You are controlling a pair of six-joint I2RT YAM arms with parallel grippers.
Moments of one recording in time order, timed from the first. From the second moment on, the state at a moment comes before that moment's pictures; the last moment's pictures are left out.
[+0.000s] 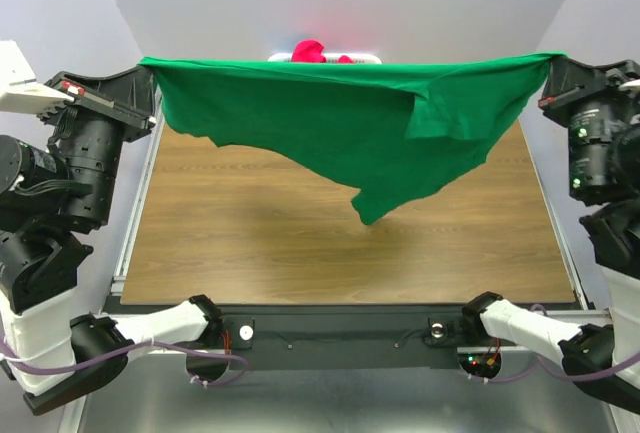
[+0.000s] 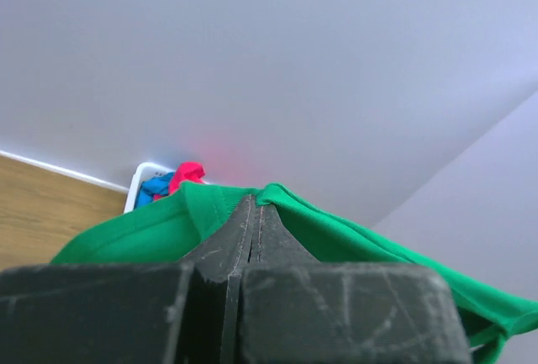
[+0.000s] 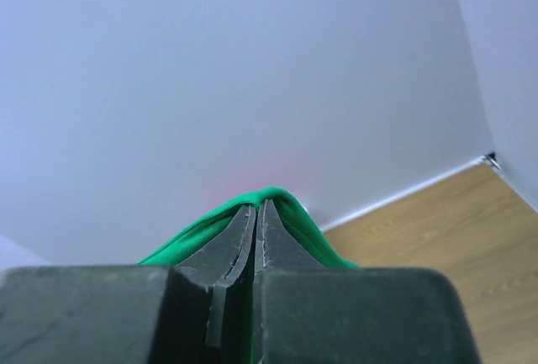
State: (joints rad) left arm -0.74 1.05 2.06 -0.72 -0.68 -0.45; right arm 0.51 1.02 1.85 -0.53 0.73 0.35
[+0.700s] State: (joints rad) left arm -0.43 1.51 2.10 -0.70 -0.50 -0.43; right arm 0.51 1.50 2.04 -0.60 0.72 0.27
